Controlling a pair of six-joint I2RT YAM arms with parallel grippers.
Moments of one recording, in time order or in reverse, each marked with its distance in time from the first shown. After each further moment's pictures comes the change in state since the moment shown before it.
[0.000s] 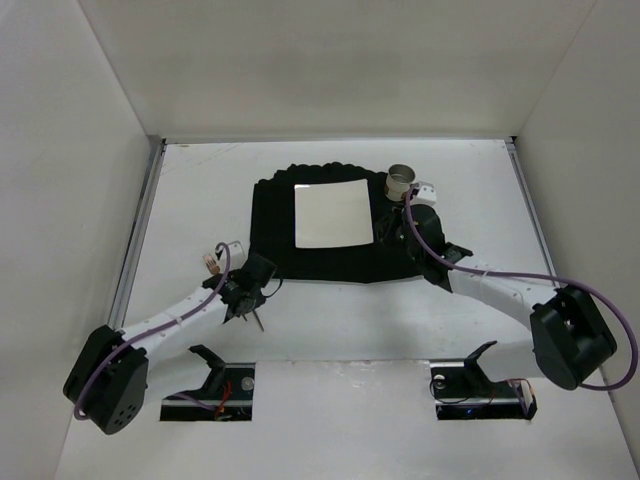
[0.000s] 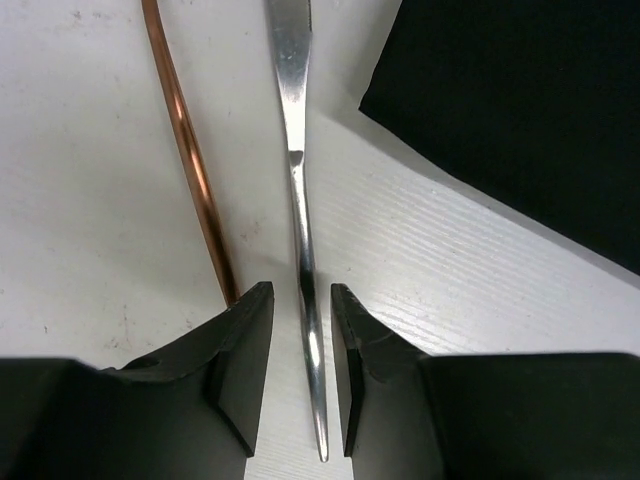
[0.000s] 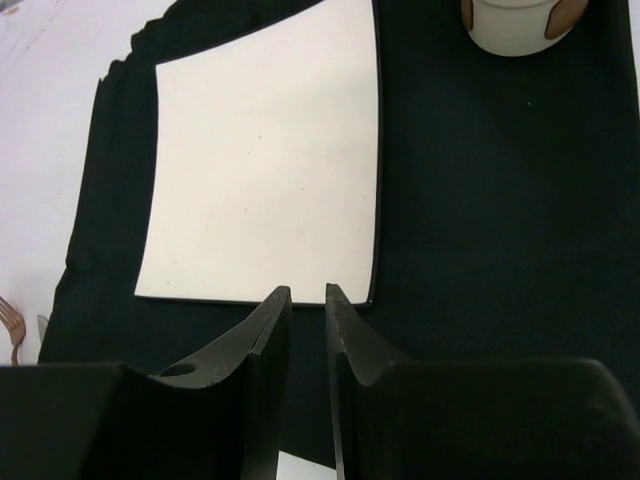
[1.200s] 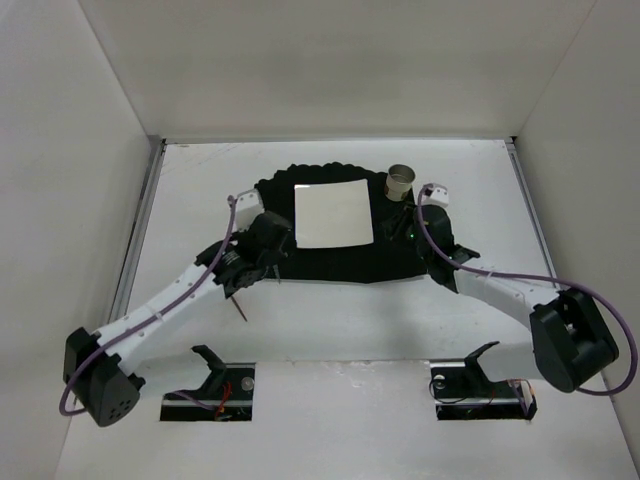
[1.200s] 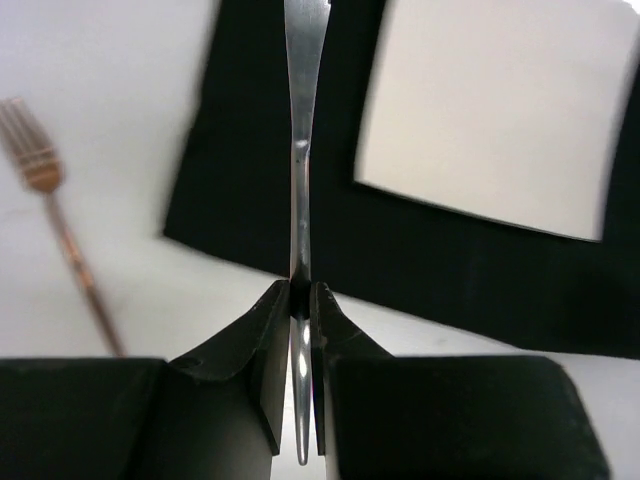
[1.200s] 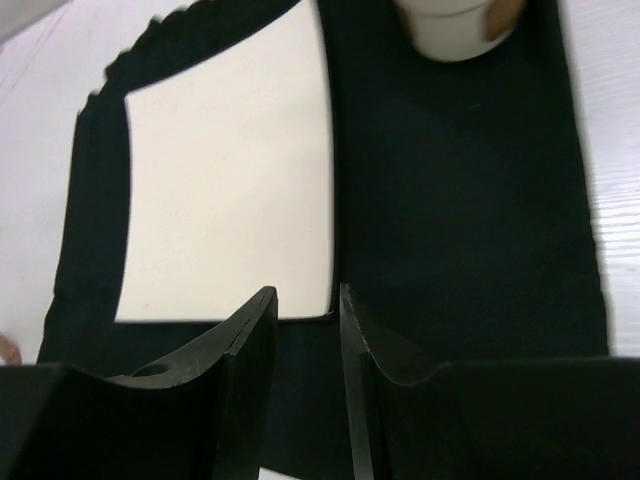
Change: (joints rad) left arm -0.105 0.008 0.431 -0.117 -0.069 0.073; right arm -0.069 -0.005 -0.045 0.043 -0.024 0.030
